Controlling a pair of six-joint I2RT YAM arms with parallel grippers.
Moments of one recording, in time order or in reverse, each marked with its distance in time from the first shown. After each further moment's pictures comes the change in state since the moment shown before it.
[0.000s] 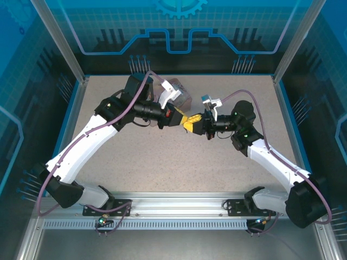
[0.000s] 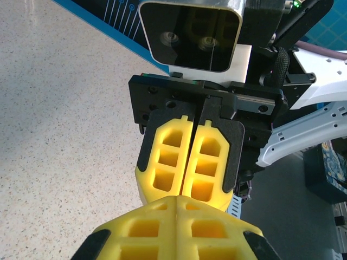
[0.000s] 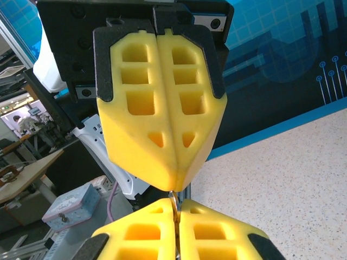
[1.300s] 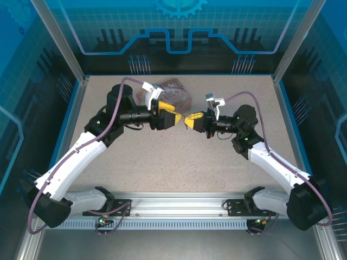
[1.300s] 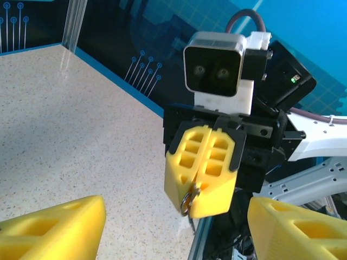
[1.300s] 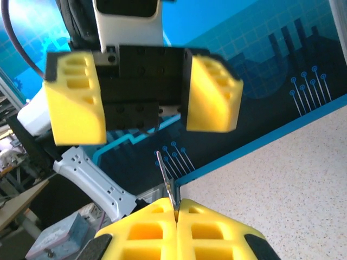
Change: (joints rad) left arm 0.090 -0.227 -0.388 0.500 -0.009 -0.262; right arm 0.000 -0.024 -0.058 0.127 0.132 0.133
